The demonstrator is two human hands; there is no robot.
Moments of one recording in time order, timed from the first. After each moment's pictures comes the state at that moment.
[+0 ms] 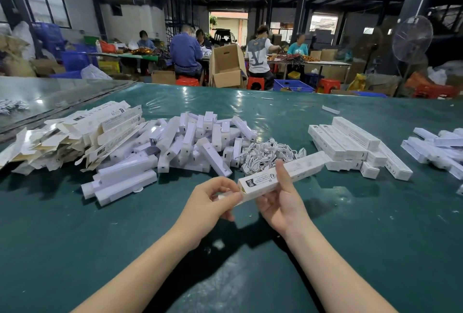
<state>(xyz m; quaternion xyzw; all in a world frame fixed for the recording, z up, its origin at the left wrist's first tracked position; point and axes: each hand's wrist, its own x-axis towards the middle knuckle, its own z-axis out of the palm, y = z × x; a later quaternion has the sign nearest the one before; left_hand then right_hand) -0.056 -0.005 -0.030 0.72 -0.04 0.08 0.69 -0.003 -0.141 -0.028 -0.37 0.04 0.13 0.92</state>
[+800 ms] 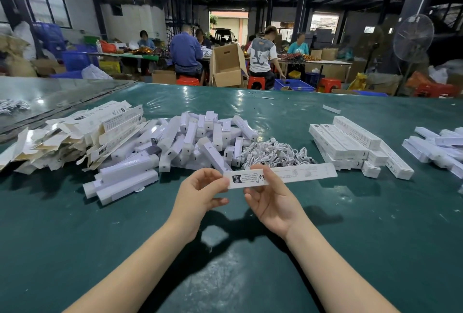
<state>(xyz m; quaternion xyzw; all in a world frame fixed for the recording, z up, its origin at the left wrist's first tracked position) -0.049 0.002 -0.027 0.60 0.03 0.13 0.79 -0.005 -0.140 -0.033 -0.38 -0.07 0.22 0.90</state>
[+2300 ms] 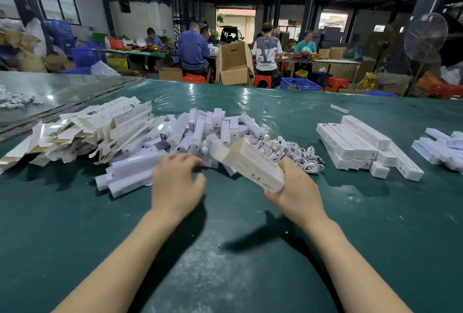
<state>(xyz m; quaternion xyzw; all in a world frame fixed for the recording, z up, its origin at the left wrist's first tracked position) -0.044 0.050 -0.026 0.92 0.07 0.32 0.23 0.007 -0.163 -0.034 -0.90 -0.20 -0.21 0.33</state>
